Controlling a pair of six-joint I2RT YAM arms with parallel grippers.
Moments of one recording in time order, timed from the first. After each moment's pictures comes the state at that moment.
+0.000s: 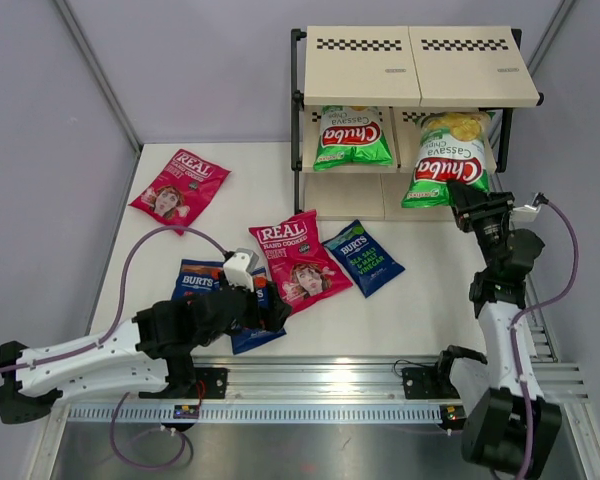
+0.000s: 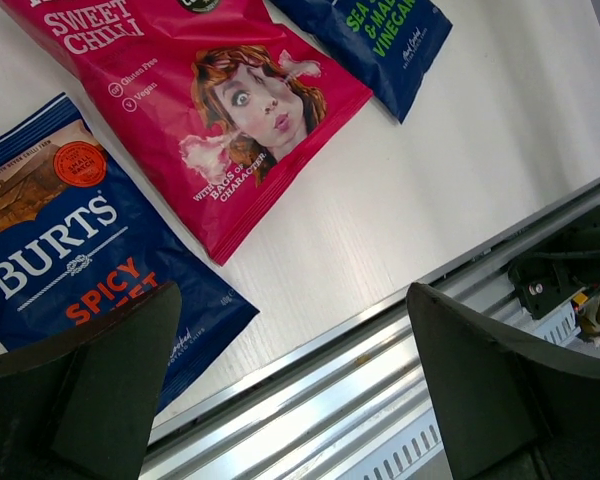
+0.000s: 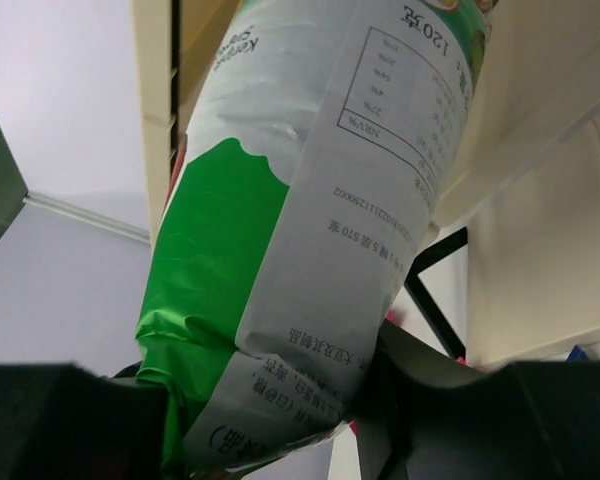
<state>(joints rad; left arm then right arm) -1.23 0.70 0.66 -0.56 -0.46 -0.78 -0.22 0.77 0.49 0.54 -0.39 1.31</state>
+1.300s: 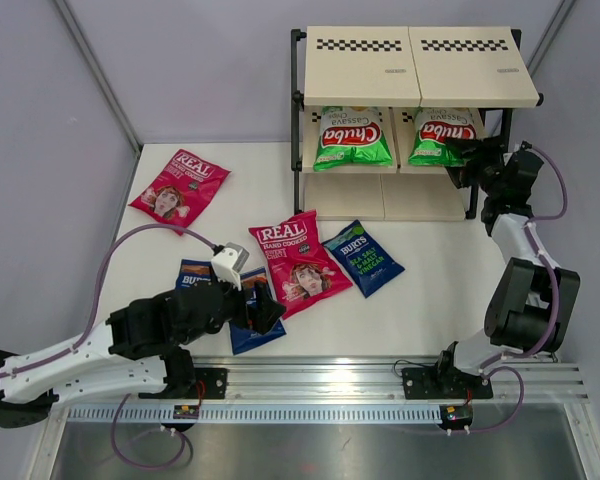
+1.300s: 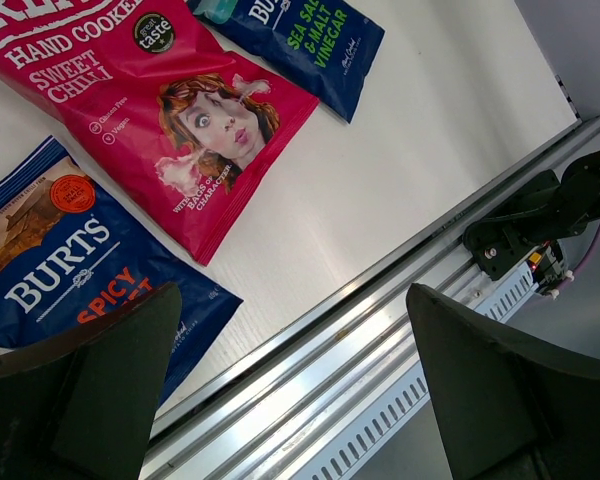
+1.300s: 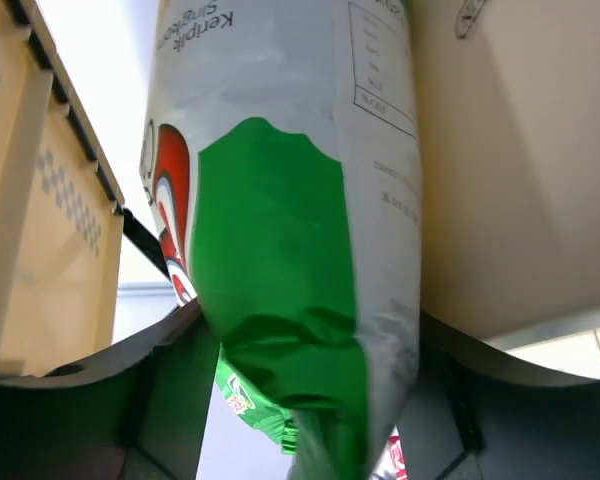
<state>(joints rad) -1.23 0.63 0.78 -0.66 -0.37 -0.67 -0.29 1.55 1.06 0.40 -0.57 1.32</state>
